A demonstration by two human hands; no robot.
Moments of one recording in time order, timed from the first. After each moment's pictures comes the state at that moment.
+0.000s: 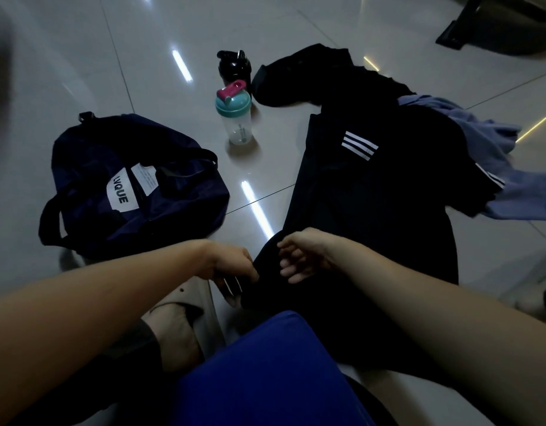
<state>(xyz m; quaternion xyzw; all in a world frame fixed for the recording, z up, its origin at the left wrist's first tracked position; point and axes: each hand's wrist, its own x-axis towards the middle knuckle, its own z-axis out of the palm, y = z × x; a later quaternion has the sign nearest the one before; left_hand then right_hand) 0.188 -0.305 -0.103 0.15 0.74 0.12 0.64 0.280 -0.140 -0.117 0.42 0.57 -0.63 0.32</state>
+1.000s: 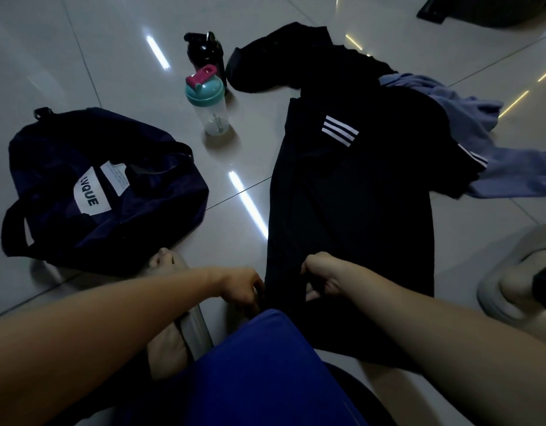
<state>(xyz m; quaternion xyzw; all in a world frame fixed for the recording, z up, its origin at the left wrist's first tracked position) 0.225 -0.284 -0.169 0.36 0.72 -0.04 0.60 0.340 -0.117 -0.171 0.50 0.48 -0.65 0.30</state>
